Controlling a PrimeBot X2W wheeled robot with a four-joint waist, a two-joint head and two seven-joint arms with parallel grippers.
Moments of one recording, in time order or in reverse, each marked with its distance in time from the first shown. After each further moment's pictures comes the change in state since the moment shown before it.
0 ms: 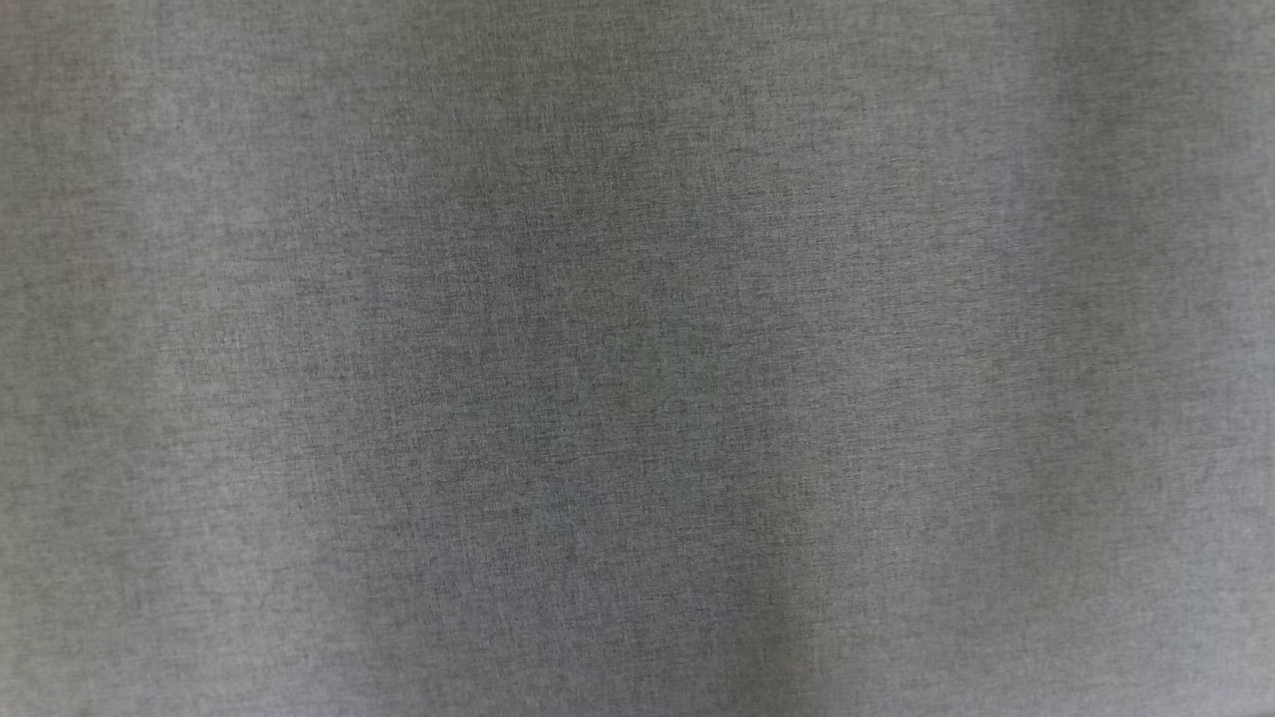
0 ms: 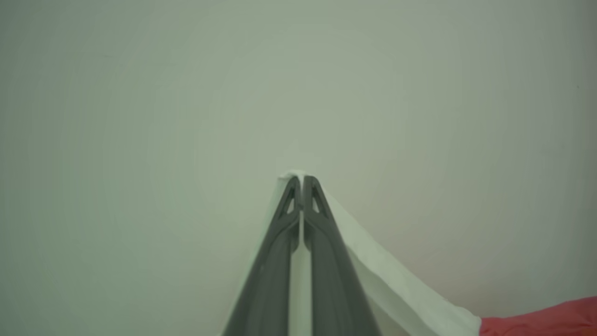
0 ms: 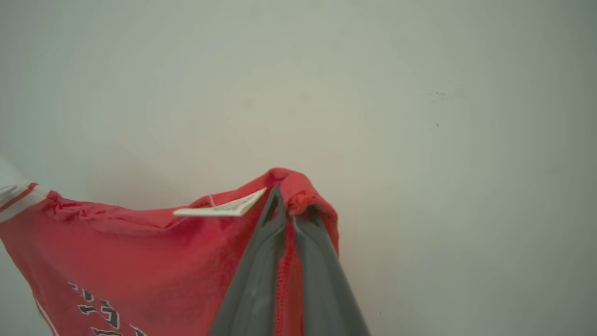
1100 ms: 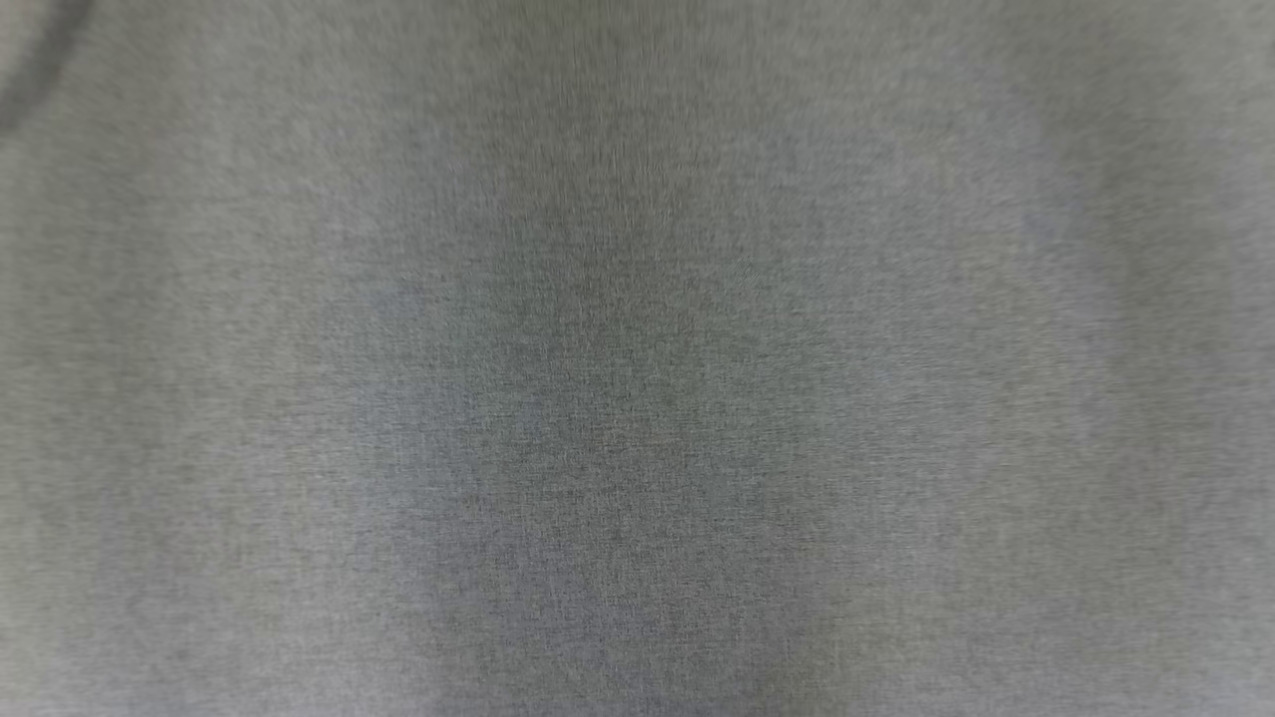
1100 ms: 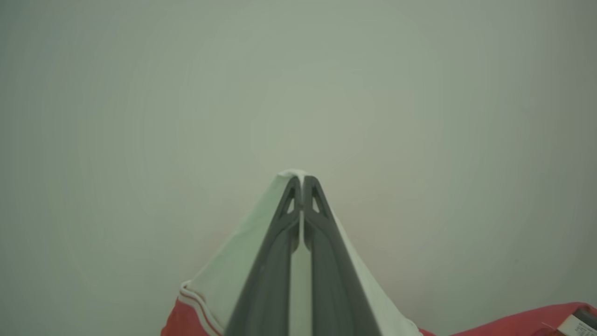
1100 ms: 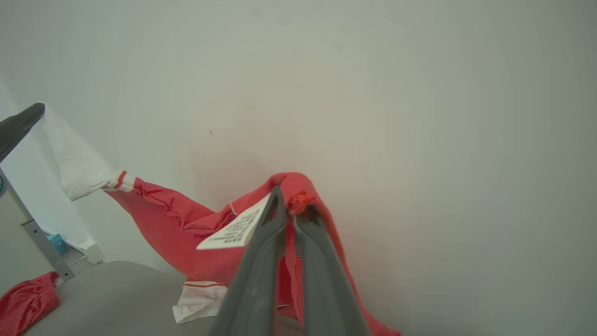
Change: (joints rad) left arm 0.597 0.116 -0.043 -0.329 -0.300 0.000 -0.119; right arm 0.353 -0.134 0.328 -0.239 0.225 0.000 -0.131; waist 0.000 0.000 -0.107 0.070
